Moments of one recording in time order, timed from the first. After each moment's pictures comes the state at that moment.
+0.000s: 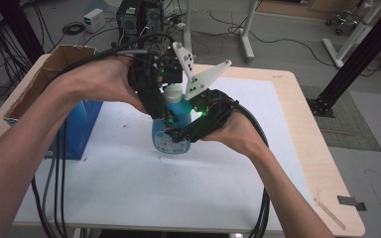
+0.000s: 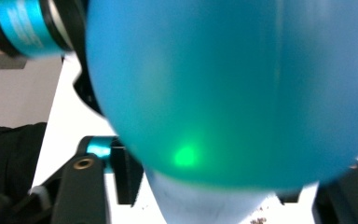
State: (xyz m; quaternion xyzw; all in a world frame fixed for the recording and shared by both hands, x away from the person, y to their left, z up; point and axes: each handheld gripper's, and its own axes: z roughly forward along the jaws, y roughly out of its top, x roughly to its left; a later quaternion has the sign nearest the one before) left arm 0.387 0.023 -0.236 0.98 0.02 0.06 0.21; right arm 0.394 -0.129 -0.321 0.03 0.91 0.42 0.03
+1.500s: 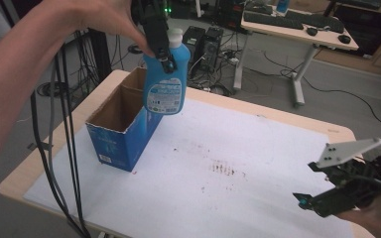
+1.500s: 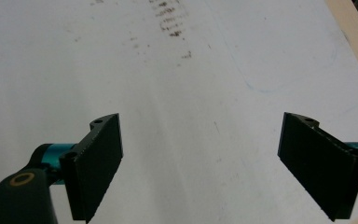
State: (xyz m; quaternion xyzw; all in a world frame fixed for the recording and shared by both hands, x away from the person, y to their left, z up) left arm 0.408 0.168 -0.101 0.96 0.22 0.13 0.14; right arm 0.369 -0.252 -0.300 0.15 0.95 0.24 0.15
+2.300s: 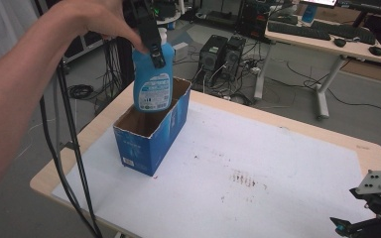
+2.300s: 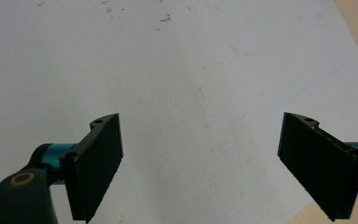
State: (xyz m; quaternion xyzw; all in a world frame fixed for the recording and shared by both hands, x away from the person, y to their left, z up) left arm 0.411 0.242 -0.114 0.91 0.38 0.13 0.11; right arm 0.368 -0.270 -0.312 0.18 0.95 0.21 0.17
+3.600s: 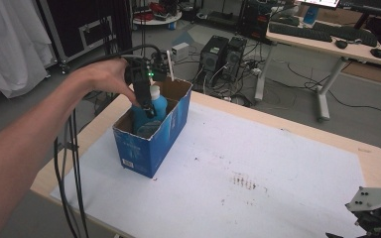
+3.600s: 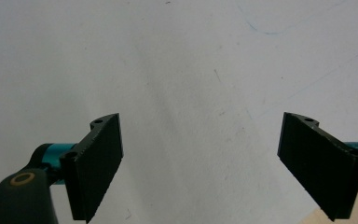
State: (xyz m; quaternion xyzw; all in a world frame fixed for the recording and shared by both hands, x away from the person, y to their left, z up) left arm 0.424 0.258 -0.246 0.95 0.28 0.06 0.10; right arm 0.359 -0.267 -0.337 0.18 0.95 0.18 0.17
